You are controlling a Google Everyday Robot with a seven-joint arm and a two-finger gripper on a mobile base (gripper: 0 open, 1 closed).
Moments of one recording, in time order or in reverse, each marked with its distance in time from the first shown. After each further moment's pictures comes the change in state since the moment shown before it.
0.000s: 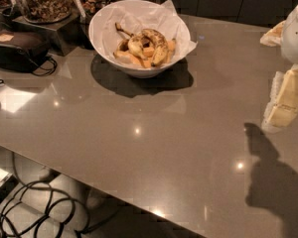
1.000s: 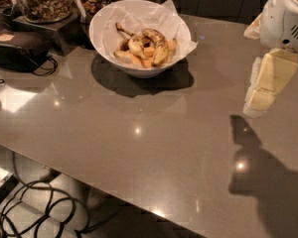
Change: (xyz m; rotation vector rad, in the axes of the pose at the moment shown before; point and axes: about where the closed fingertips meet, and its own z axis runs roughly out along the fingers) arm -0.026 -0.017 0.004 -0.038 0.000 0.012
